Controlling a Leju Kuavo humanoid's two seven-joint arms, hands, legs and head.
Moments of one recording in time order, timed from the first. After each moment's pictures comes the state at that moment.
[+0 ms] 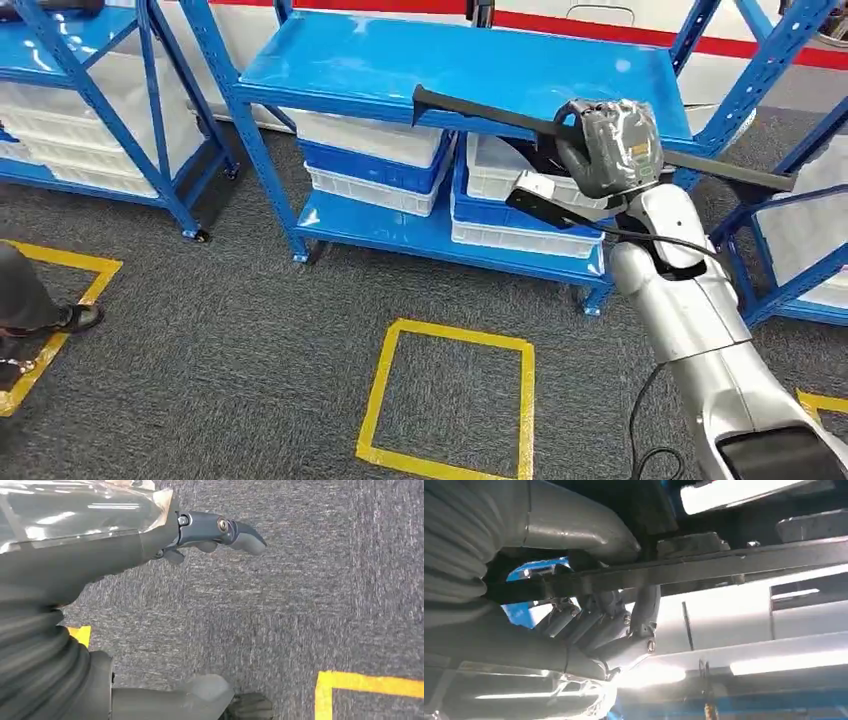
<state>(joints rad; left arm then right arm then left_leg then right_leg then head) -0.09 -0.10 0.24 -0.20 -0.30 0.37 -0.39 -0.78 -0.27 0.44 -1.21 1.09 -0.31 -0.20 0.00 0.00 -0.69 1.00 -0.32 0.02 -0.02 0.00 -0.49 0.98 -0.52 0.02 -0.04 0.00</state>
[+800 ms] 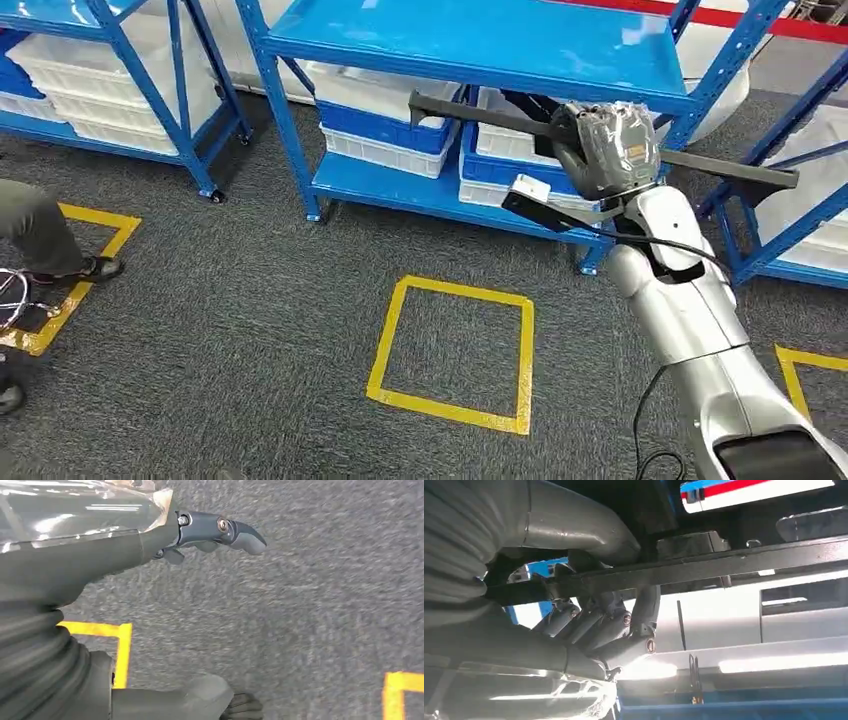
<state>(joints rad) -0.10 -0.10 0.24 -0.20 -0.31 0.36 -0.39 -0.78 -0.26 0.43 -1.23 1.12 -0.29 -0.20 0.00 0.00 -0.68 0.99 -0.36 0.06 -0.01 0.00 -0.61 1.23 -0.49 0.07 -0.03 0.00</state>
